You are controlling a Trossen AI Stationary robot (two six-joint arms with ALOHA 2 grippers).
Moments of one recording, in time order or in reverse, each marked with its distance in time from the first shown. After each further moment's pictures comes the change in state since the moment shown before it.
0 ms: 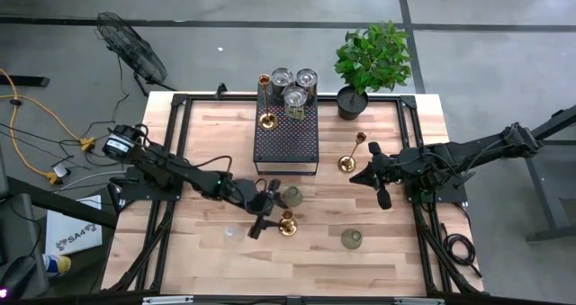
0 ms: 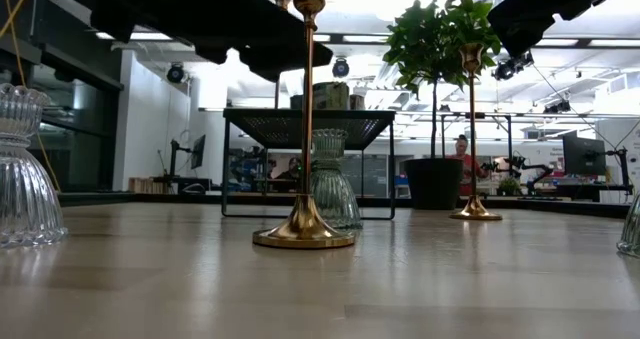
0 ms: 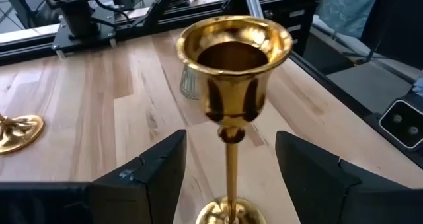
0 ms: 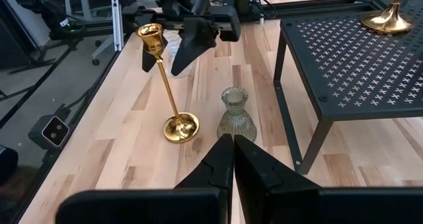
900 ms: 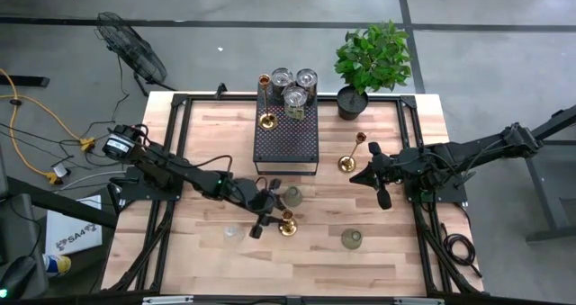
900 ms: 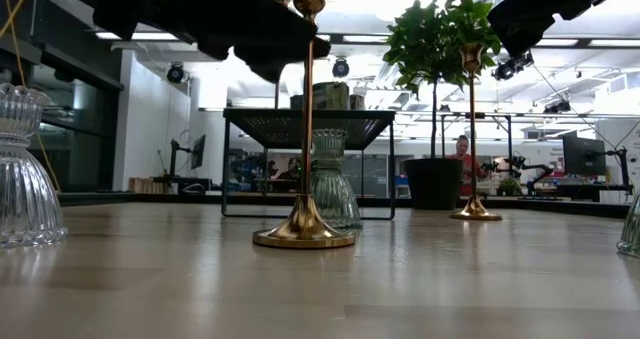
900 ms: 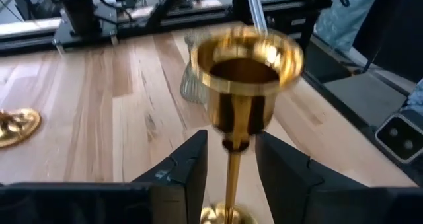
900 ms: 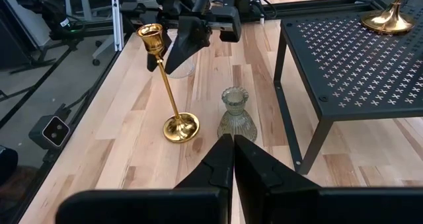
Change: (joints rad) left arm 0.000 0.000 0.013 0.000 0.001 -0.053; right arm 0.000 0.000 0.000 0.000 0.000 0.000
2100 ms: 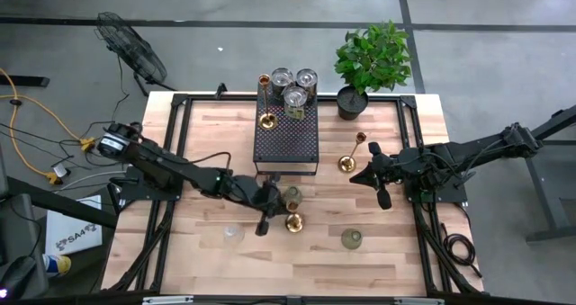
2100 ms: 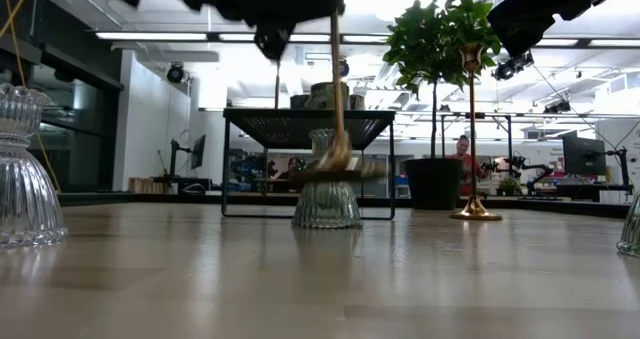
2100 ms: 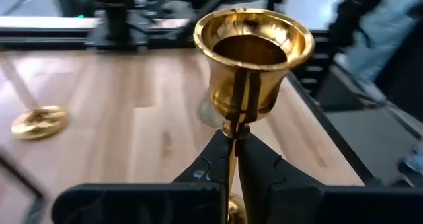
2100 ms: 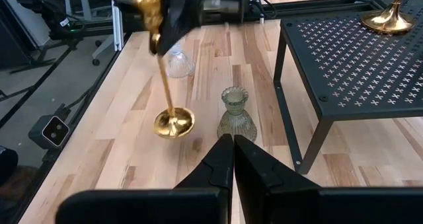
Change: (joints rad) left arm 0.000 -0.053 0.101 -0.136 -0.113 -0.150; right arm 0.000 0.000 0.000 0.000 0.000 0.000
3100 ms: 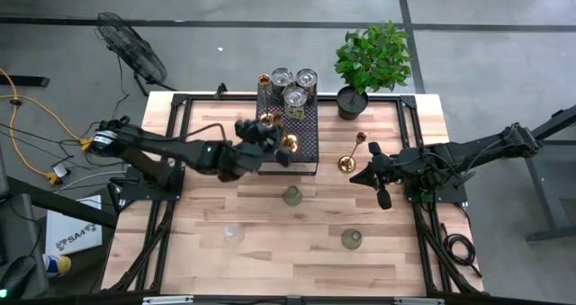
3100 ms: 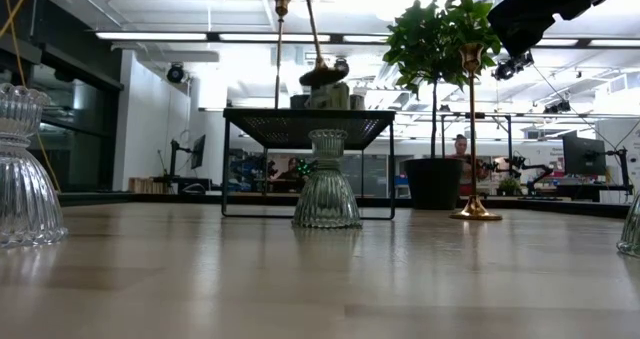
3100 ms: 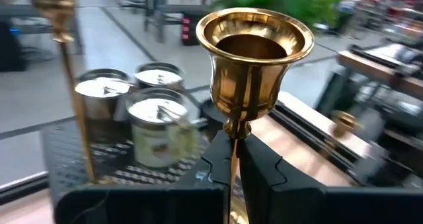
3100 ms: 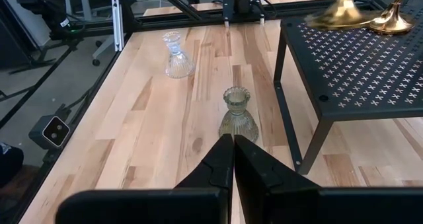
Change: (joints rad) left arm 0.111 -0.082 0.419 -0.575 -0.968 -0.420; right arm 0.000 0.000 0.000 0.001 0.000 0.000
